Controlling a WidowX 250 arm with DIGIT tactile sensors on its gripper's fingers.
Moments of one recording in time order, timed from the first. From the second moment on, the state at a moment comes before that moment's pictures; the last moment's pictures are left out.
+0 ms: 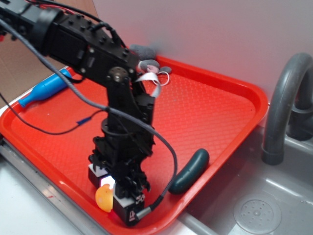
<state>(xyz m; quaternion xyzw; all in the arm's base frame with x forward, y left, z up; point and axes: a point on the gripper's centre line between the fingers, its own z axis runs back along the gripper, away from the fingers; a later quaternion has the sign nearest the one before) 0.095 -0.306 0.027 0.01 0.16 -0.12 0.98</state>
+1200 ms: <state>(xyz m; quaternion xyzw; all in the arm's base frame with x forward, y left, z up) 0.152 -0.135 0.183 -0.09 -0.04 -0.10 0.99</state>
